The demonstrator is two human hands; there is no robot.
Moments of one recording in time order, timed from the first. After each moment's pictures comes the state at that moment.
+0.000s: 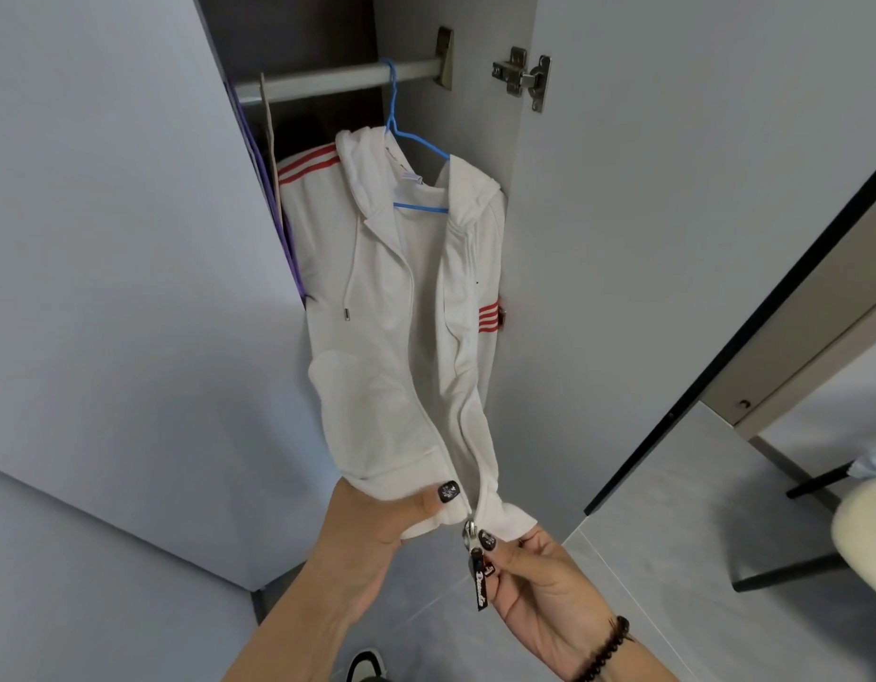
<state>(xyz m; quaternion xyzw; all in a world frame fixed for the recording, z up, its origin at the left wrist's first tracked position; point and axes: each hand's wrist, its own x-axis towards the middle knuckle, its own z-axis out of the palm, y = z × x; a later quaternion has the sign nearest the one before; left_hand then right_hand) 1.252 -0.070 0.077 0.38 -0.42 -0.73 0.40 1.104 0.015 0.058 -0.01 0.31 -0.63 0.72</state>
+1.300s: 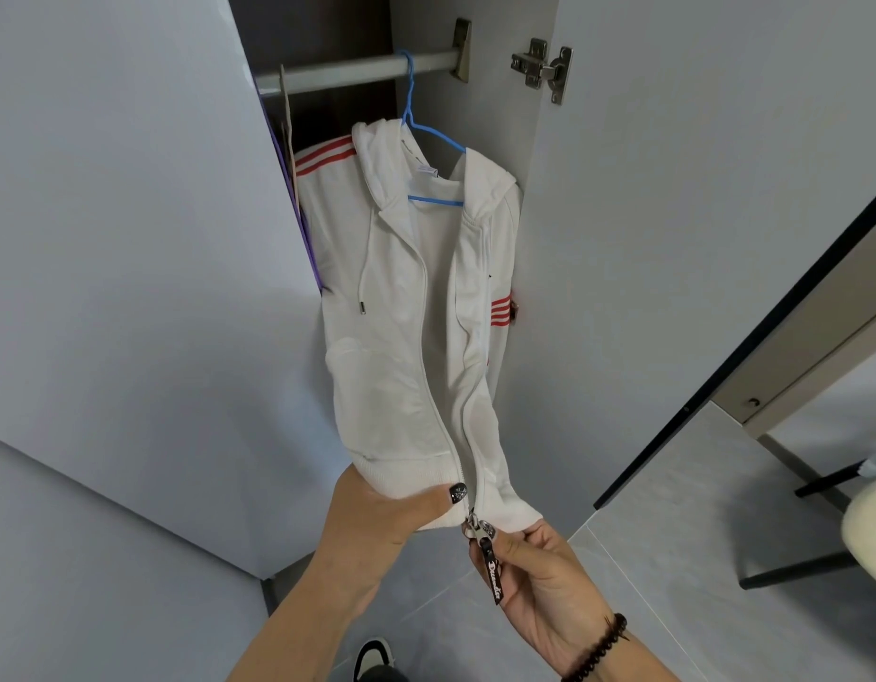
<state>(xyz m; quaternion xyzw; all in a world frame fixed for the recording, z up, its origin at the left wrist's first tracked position) 1.270 -0.067 0.074 0.48 -0.50 -0.63 0.37 1.124 0.014 0.055 -0.02 0.32 -0.65 0.69</state>
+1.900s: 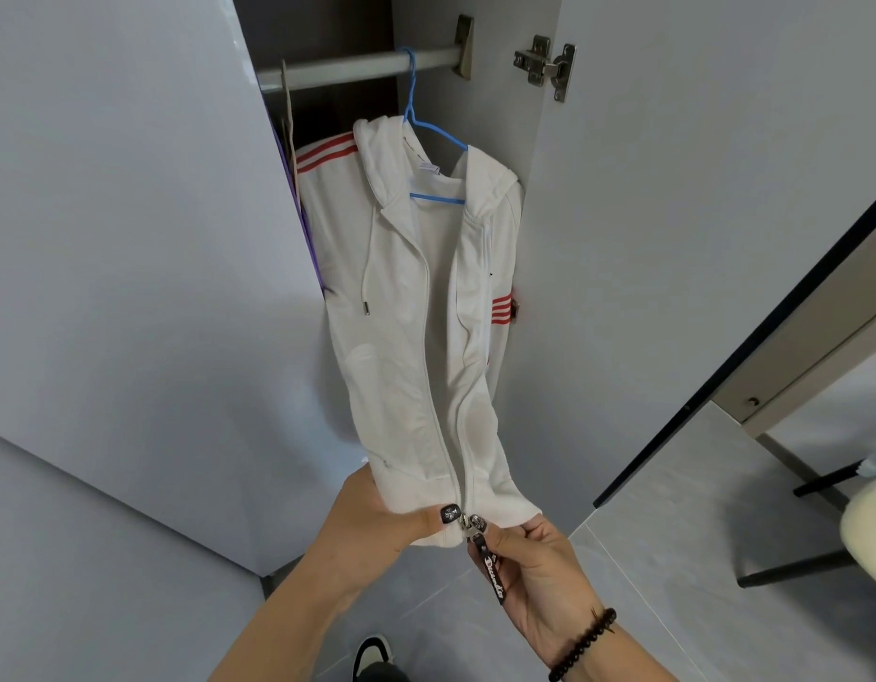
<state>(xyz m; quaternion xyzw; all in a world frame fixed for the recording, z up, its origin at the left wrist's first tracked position) 1.281 -0.071 0.072 0.47 -0.56 -0.63 0.26 1.130 0.008 0.056 -0.03 0.40 -0.65 0.65</state>
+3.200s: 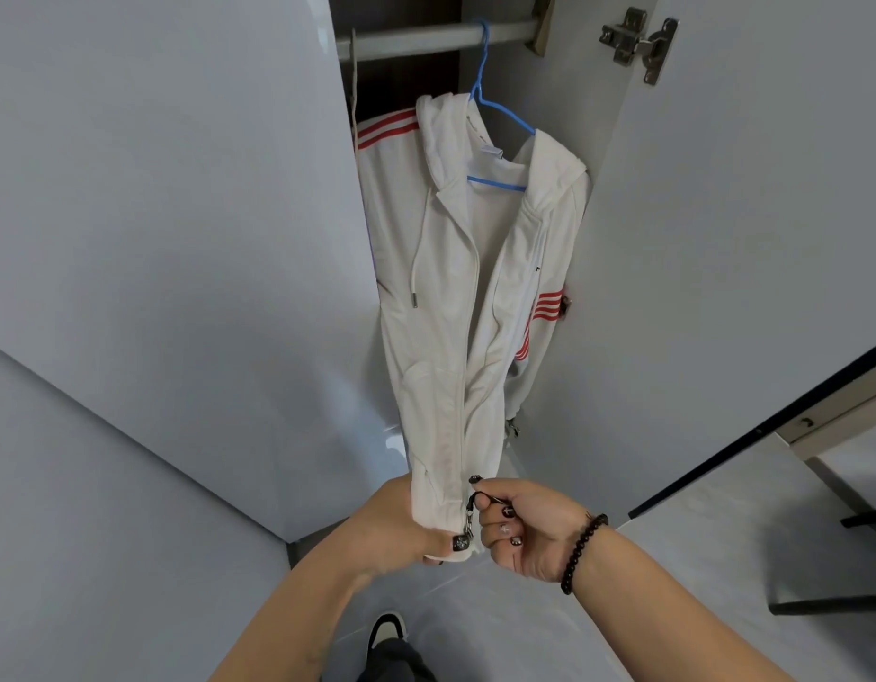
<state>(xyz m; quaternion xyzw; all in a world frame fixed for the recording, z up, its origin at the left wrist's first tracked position) 1.303 -0.093 0.048 0.50 -0.56 -0.65 0.10 1.130 -0.067 0.052 -0.03 0.55 -0.28 0.79</state>
